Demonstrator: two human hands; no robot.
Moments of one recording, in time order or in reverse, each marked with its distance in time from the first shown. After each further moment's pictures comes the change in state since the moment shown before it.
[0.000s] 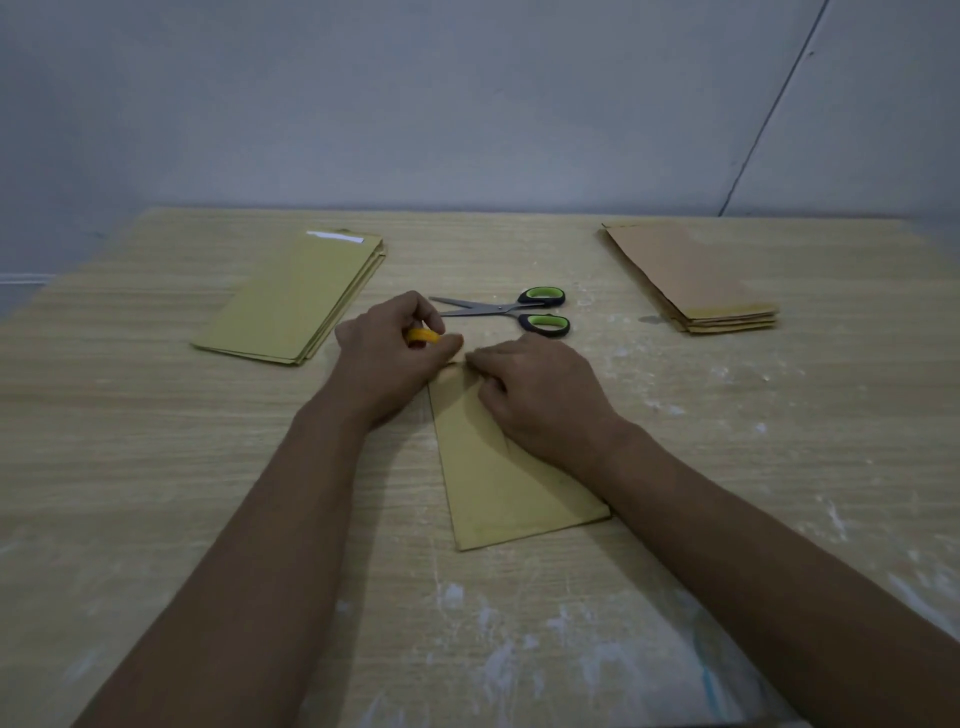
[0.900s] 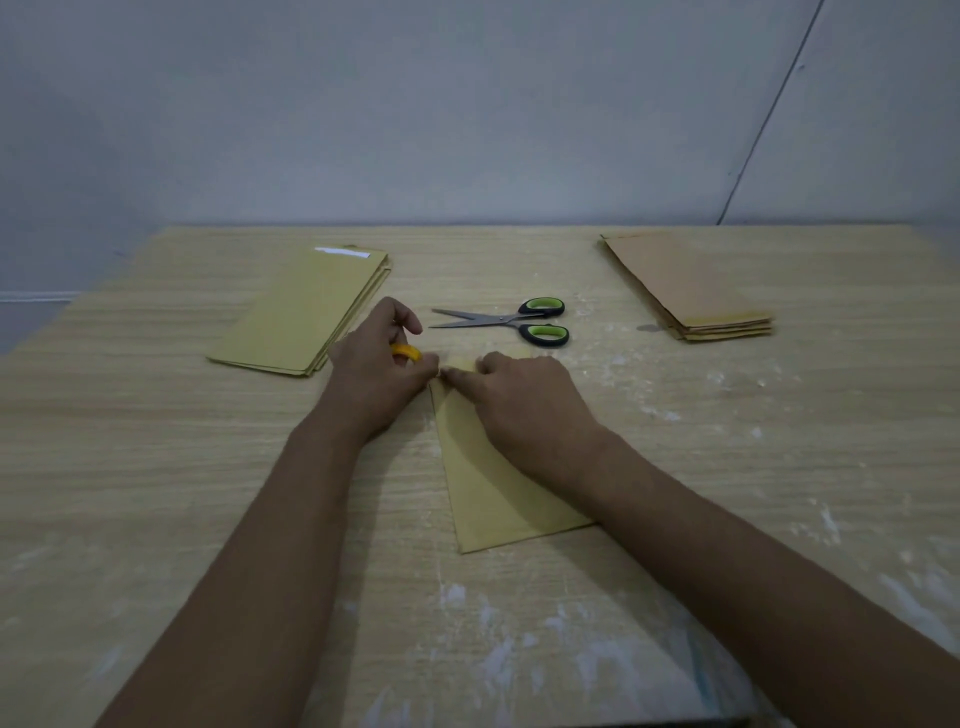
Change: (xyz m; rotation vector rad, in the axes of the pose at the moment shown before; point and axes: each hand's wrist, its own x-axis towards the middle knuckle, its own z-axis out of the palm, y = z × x) left_hand -0.005 -0.016 -0.008 -0.070 0.045 0.009; right_hand 0.004 -0.016 -0.004 -0.276 -0.146 -0.098
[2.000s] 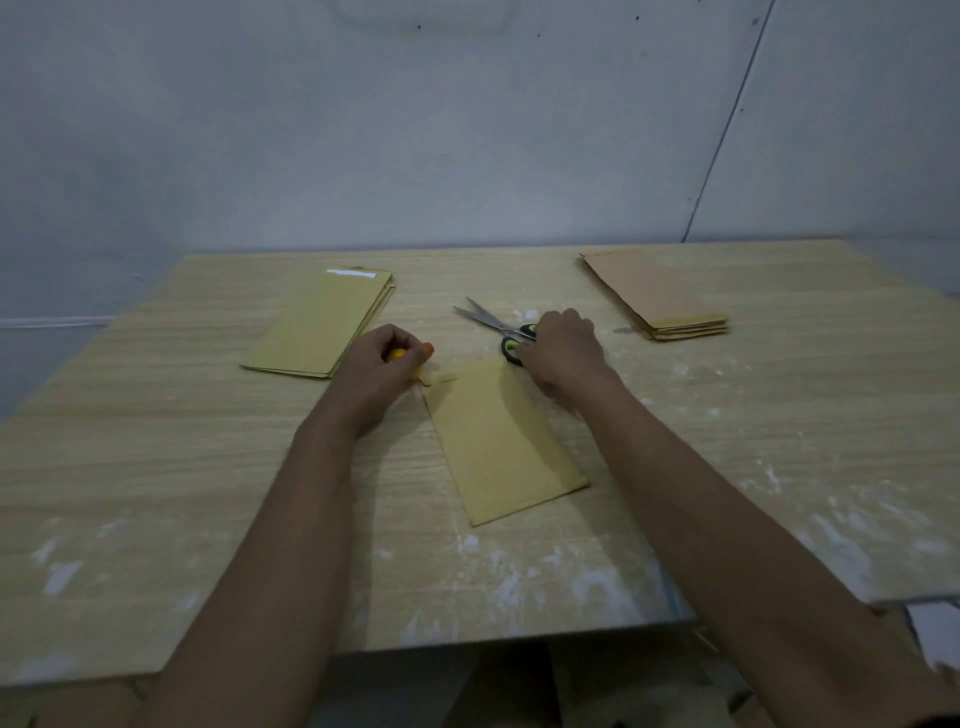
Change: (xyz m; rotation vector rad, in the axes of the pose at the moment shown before) left_hand -0.002 -0.001 -0.017 -0.295 -0.087 -0.190; right_hand 0.019 0.045 -0.011 0.415 -0.113 0.725
